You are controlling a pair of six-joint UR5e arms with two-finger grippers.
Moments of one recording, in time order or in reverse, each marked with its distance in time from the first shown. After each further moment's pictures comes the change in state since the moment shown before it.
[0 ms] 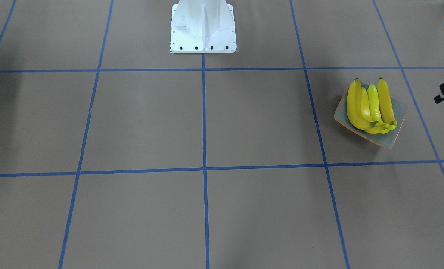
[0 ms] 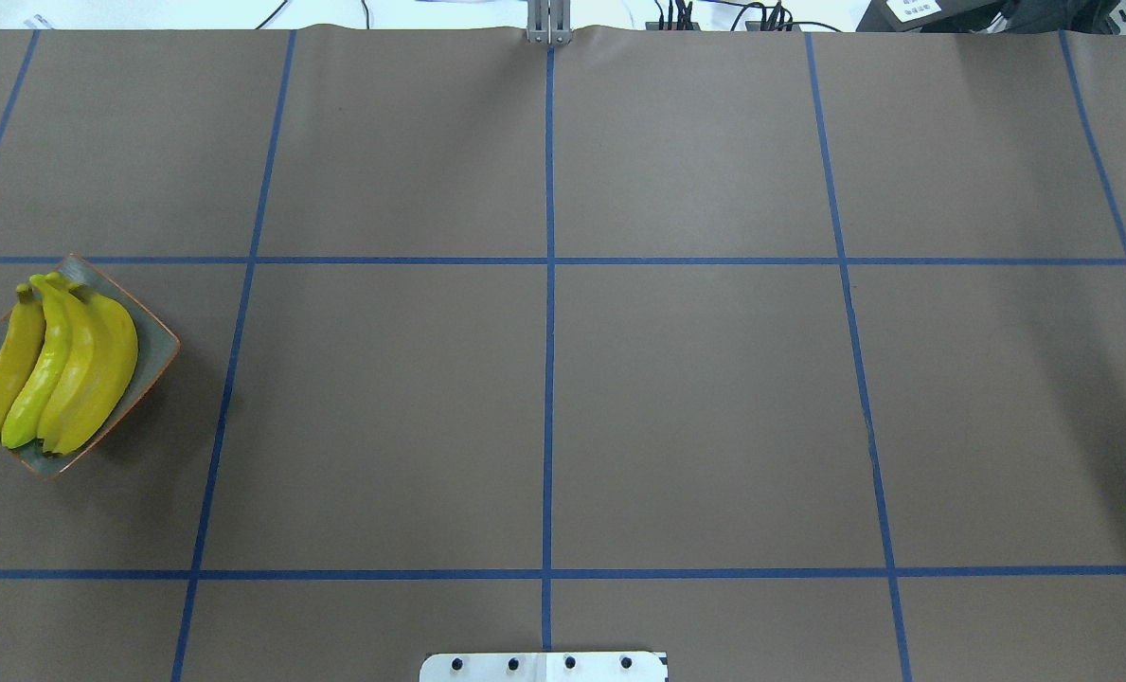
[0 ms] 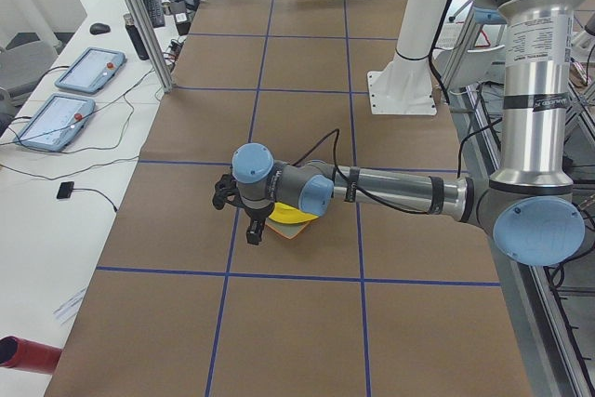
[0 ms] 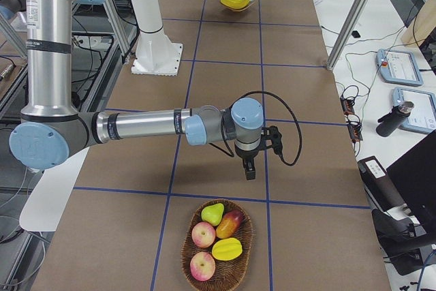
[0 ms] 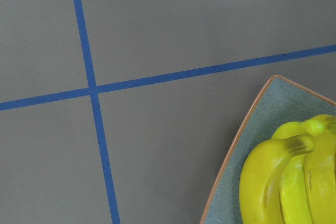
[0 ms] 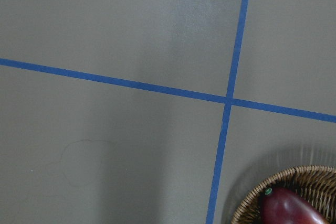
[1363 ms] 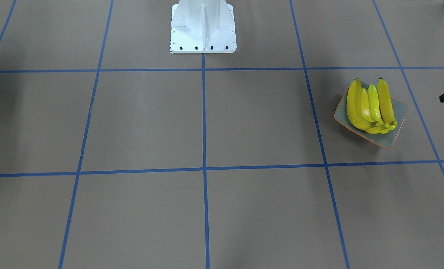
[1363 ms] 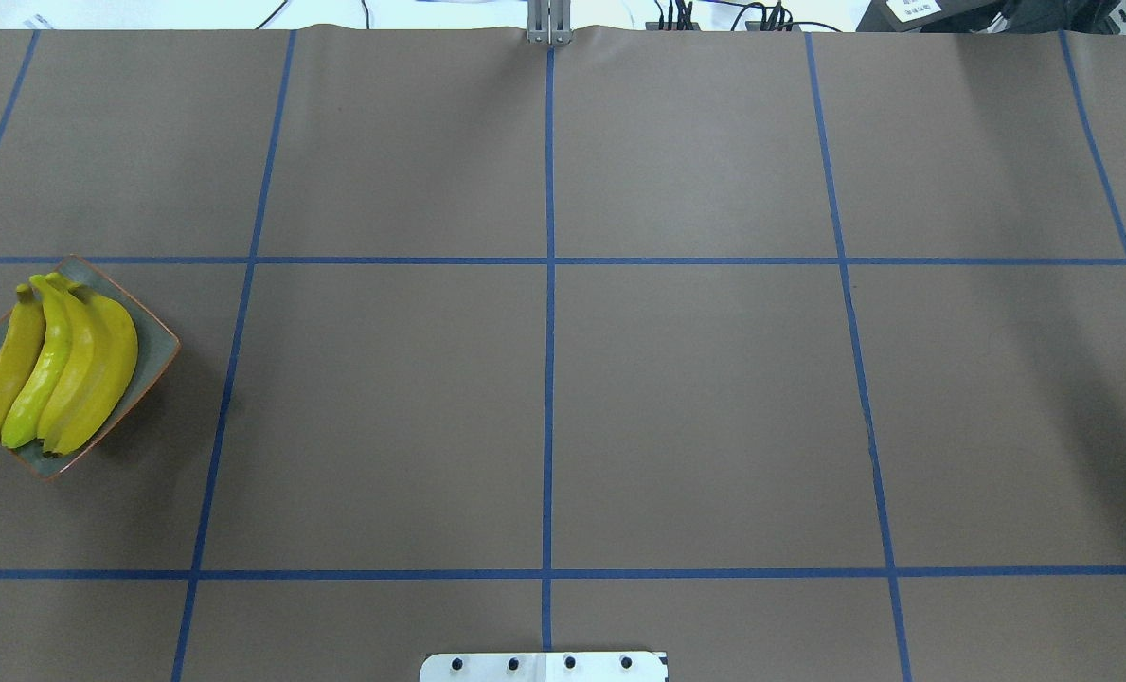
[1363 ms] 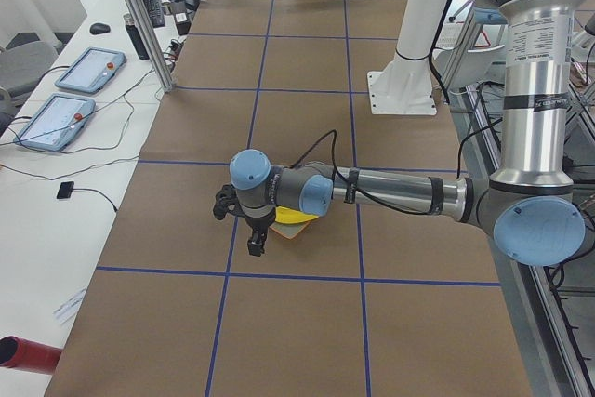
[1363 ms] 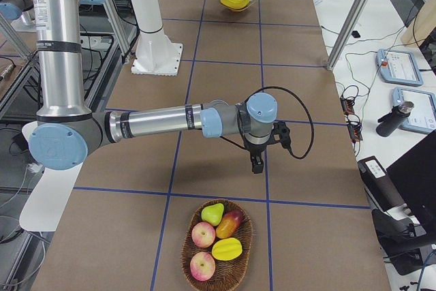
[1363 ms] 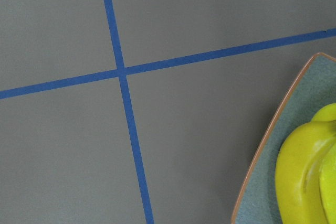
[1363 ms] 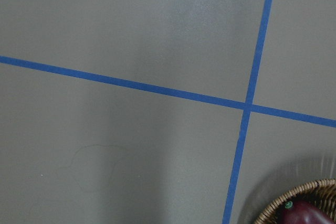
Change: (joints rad) left arm -0.006 -0.001 0.008 0.097 0.047 0.085; right arm -0.043 0.070 -0.029 -0.072 0.006 -0.013
